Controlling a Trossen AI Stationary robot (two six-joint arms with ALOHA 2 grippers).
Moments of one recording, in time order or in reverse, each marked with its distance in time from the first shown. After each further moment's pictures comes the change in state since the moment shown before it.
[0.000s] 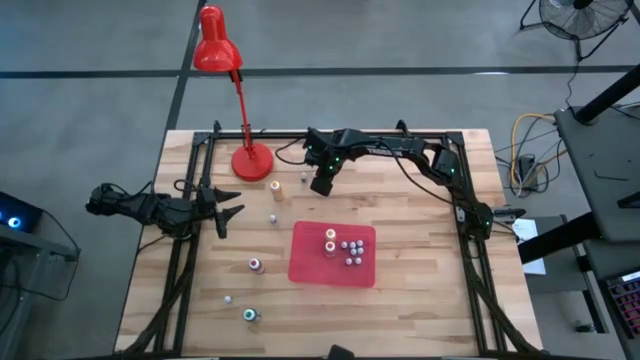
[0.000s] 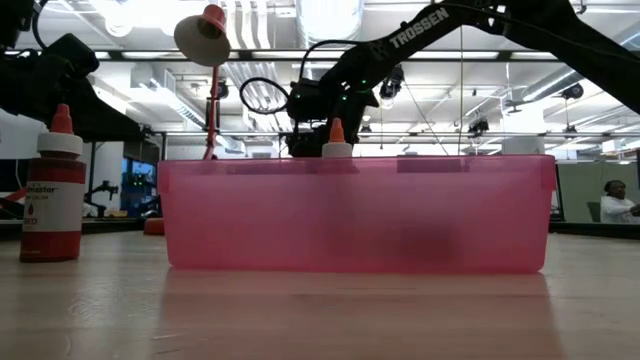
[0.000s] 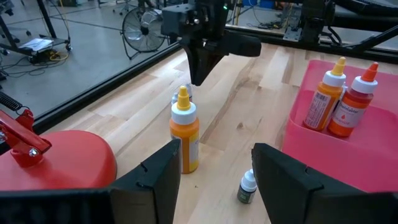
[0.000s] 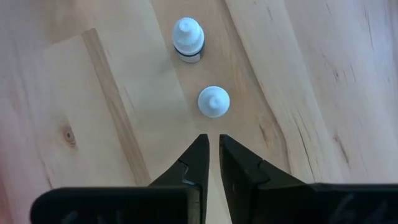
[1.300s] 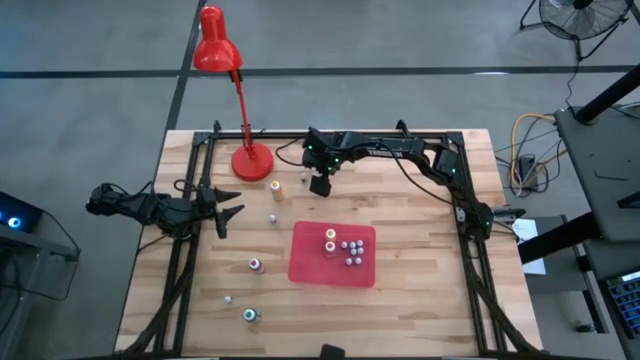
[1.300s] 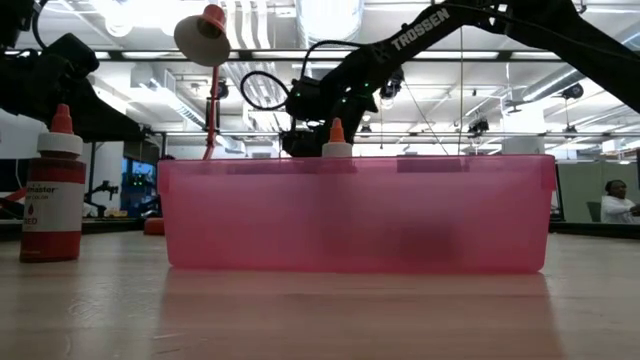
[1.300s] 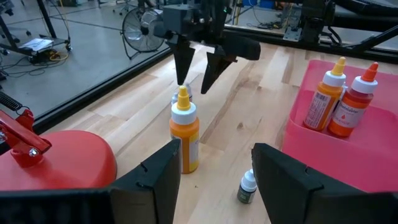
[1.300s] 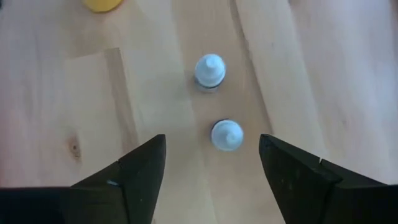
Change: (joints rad) left arm 0.000 0.000 0.000 0.000 0.000 0.000; right arm 0.001 -0.009 -0.047 0.131 -0.031 -0.114
